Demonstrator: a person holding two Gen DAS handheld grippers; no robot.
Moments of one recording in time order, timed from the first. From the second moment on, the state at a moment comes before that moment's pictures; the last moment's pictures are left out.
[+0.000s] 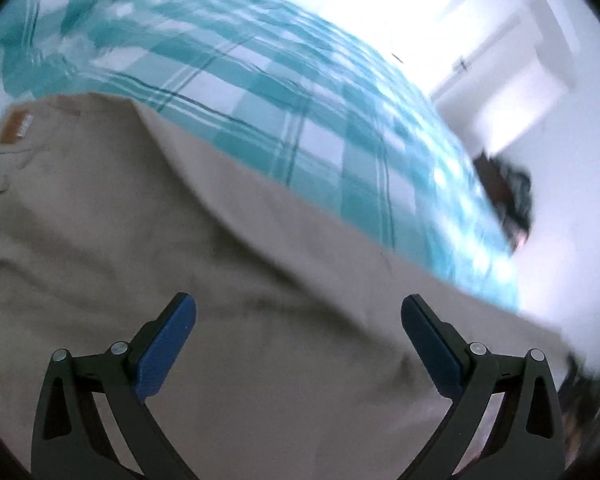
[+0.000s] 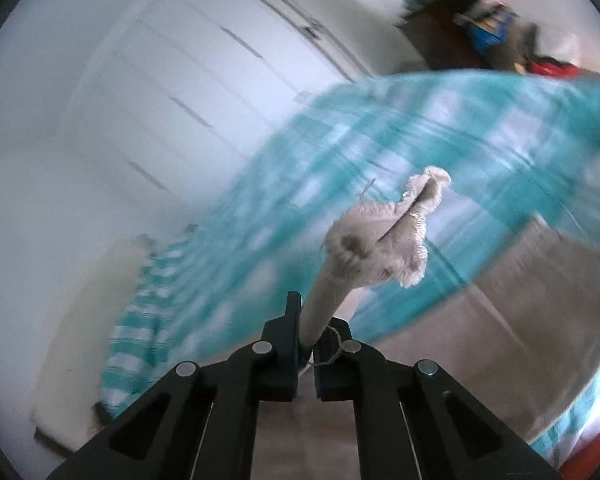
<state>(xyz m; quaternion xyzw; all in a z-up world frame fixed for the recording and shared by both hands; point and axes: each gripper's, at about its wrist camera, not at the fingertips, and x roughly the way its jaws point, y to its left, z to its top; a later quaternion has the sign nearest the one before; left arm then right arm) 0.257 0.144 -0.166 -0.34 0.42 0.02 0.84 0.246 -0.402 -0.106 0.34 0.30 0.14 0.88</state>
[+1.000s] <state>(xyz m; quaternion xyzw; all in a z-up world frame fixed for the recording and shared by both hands) 0.189 0.129 -0.093 -0.35 0.39 -0.04 0.85 0.250 -0.473 -0.048 0.27 0.30 0.20 0.89</state>
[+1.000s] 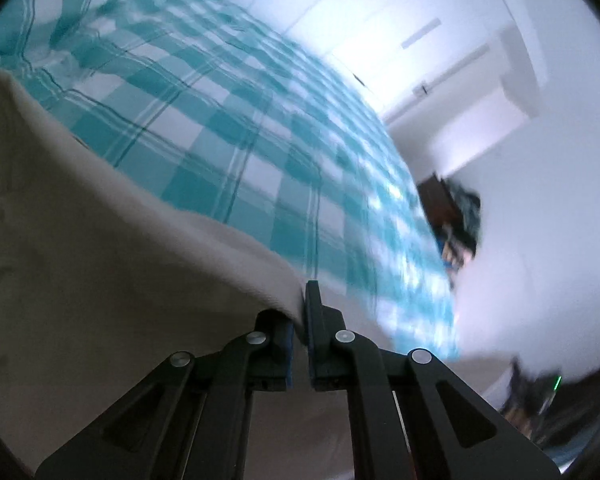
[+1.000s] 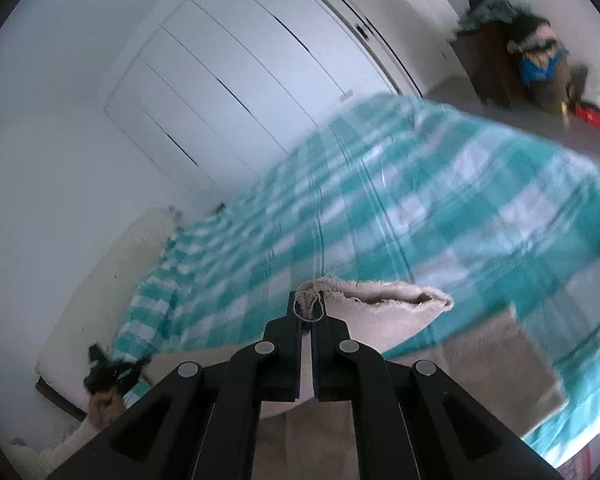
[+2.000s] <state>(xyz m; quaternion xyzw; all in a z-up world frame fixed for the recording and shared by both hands) 0.129 0.042 -0.198 -0.22 0.55 -0.06 0.80 0.219 -0.552 -0.187 0.24 0.47 0.00 0.85</state>
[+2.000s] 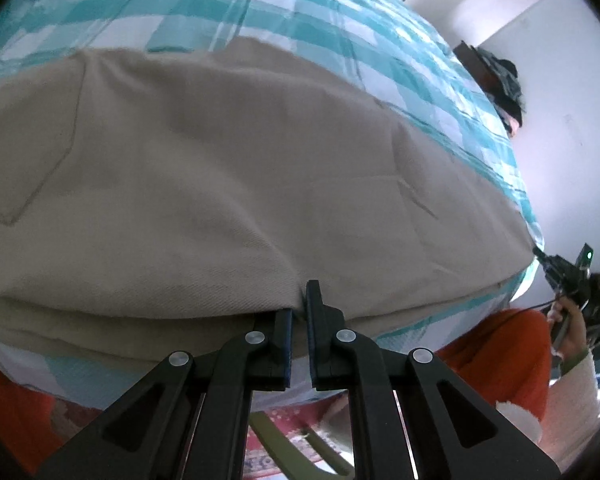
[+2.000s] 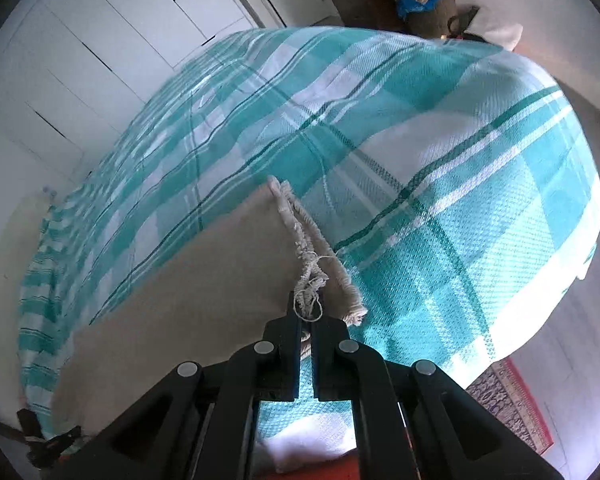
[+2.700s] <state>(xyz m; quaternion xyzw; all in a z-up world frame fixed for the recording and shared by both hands) 0.165 0.014 -0.214 -0.03 0.56 0.01 0.83 0.252 -0.476 -0.195 0.19 0.51 0.04 0.84</state>
